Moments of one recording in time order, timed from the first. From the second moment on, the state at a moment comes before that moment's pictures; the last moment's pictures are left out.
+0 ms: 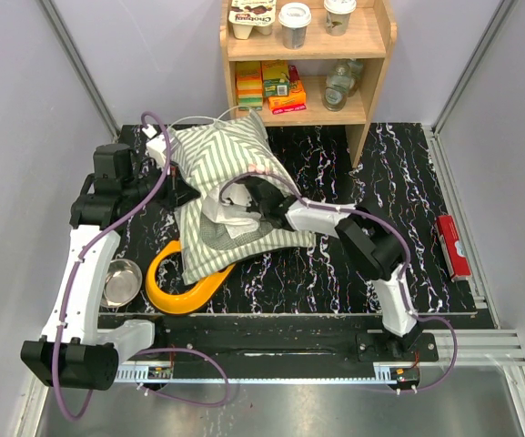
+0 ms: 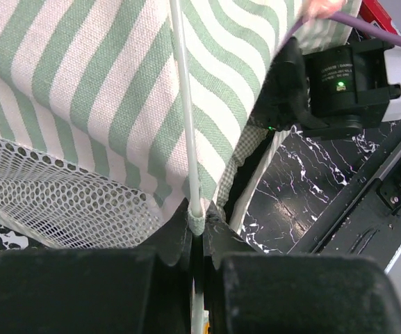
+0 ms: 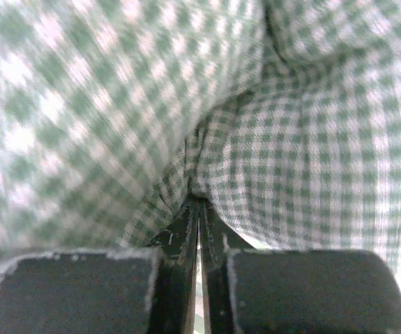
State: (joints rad) left arm -0.06 1.10 1.25 -0.73 0.72 0.10; right arm 0.79 2.14 1.48 -0.06 0.36 -0.83
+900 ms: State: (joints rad) left arm -0.06 1.10 1.25 -0.72 0.75 0.10; right arm 0.77 2.33 1.57 0.81 0.48 -1.13
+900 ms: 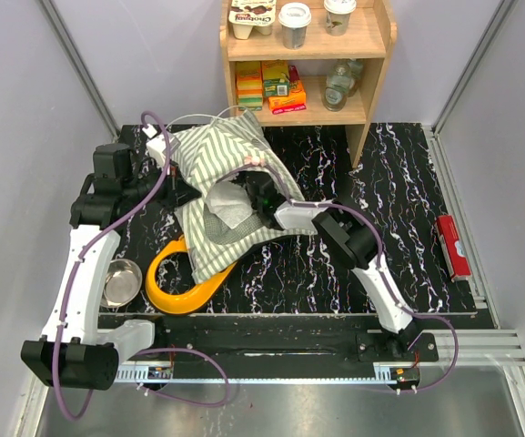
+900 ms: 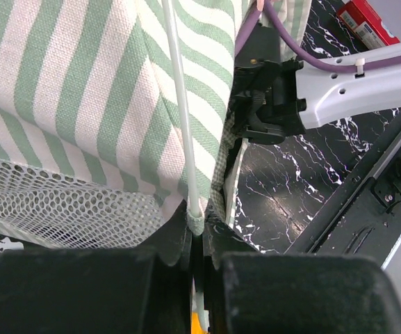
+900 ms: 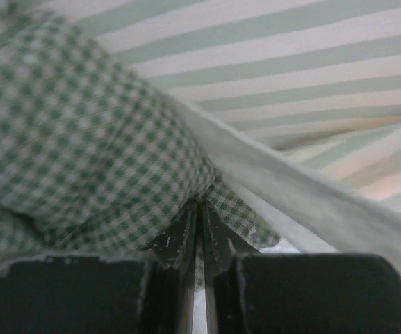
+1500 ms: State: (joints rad) left arm -0.07 1.10 1.23 -0.71 0.71 0.02; right arm 0.86 2.12 1.24 0.72 0.49 -0.99
